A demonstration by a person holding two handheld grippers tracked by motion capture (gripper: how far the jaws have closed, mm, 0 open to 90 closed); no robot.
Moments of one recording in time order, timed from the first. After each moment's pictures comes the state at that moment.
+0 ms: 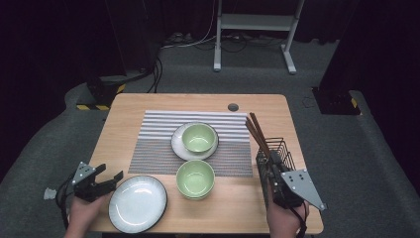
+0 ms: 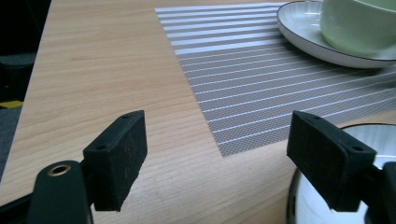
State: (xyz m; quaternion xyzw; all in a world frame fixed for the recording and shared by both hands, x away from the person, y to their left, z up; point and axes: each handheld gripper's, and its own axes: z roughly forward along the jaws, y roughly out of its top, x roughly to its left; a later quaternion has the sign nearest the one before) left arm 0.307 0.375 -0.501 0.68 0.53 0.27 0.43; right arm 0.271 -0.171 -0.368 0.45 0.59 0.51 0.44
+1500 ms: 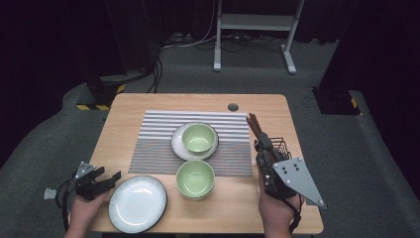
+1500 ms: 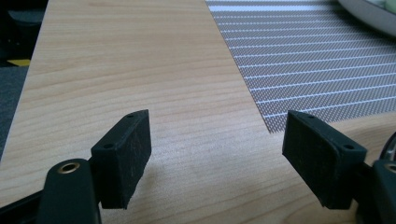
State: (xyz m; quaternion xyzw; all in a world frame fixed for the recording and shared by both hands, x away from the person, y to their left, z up) left arm 0.321 0.386 -0.524 0.68 0.58 0.24 0.38; right arm 0.268 -0.138 -0.310 0.39 0.58 0.55 0.45
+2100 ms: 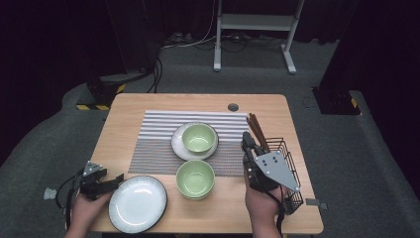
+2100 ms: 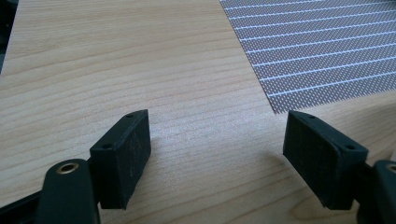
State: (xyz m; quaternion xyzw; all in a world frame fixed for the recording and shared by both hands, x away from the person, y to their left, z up) left arm 0.327 0.379 -0.528 0.71 0.58 0.23 0.34; right arm 0.292 -0.114 -0.333 0.39 0.60 0.55 0.43
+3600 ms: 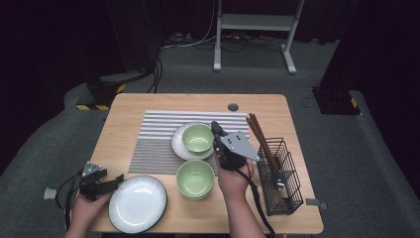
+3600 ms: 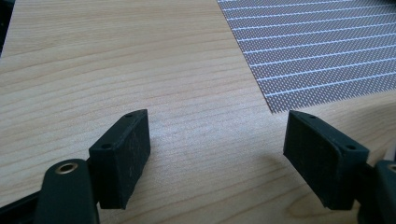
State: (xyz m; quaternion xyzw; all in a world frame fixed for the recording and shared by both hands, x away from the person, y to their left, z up) left arm 0.326 0.381 -0.528 0.71 0.58 0.23 0.35; right arm 0.352 -0.052 -0.359 0.37 0.63 0.57 0.36
